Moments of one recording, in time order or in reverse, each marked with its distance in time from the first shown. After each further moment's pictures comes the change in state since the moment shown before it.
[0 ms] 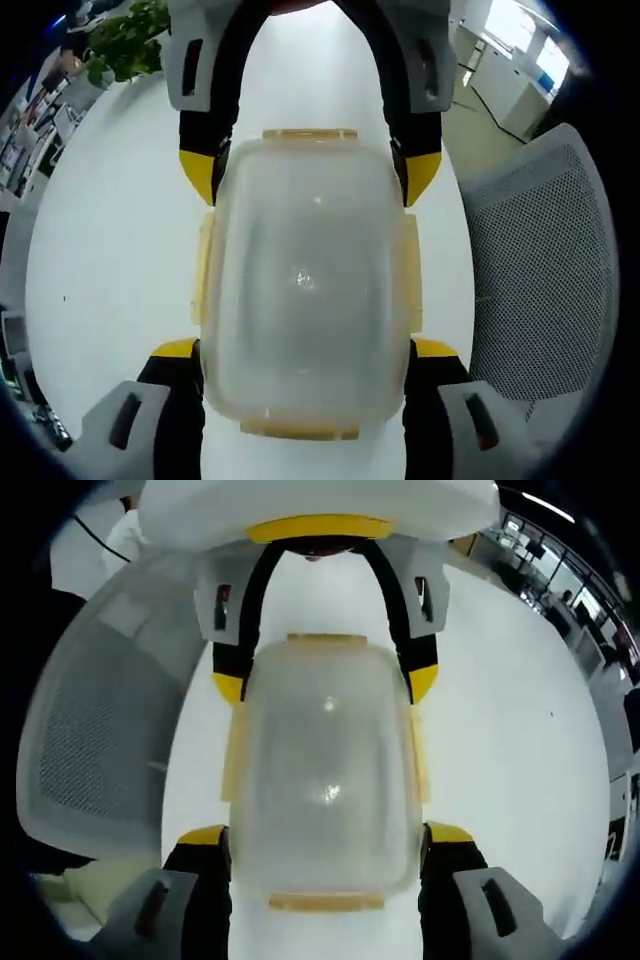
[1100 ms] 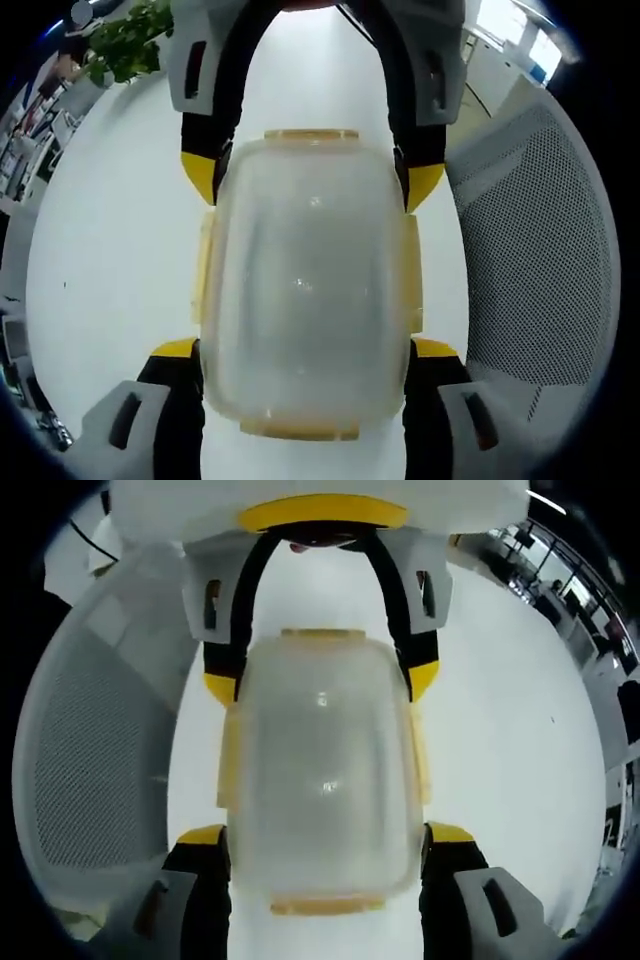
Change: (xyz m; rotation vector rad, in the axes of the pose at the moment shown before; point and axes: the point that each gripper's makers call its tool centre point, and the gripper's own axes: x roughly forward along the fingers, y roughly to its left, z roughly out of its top) left arm -0.013 -0.007 -0.043 0.031 0.000 -0.005; right arm 0.020 0.008 0.041 0.047 0.037 -0.040
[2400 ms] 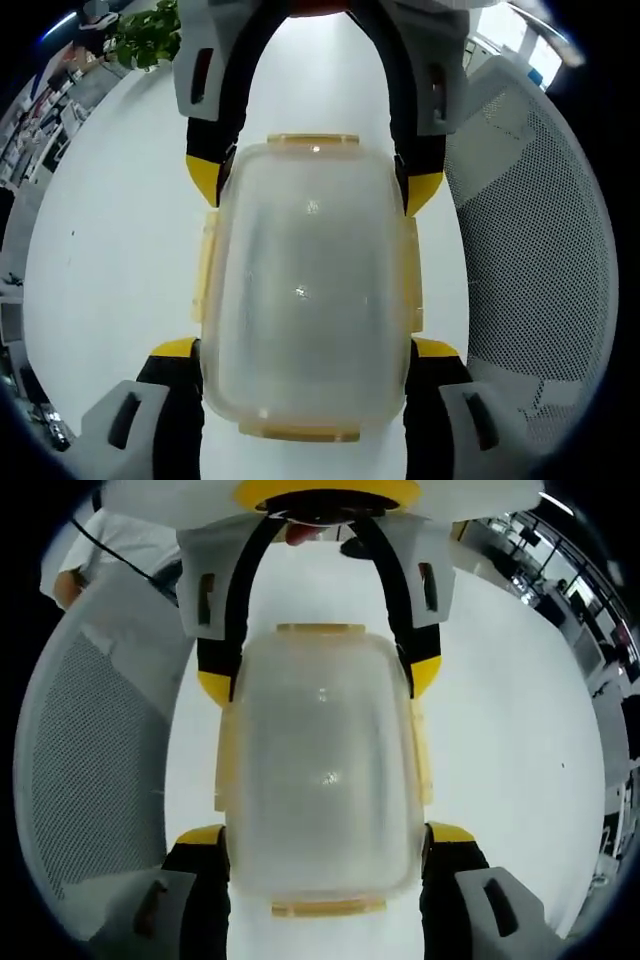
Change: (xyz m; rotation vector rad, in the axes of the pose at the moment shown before) left arm -0.024 0.006 -0.086 -0.021 -0.031 -0.004; right arm 0.035 -0.006 0.083 0.000 0.035 -0.001
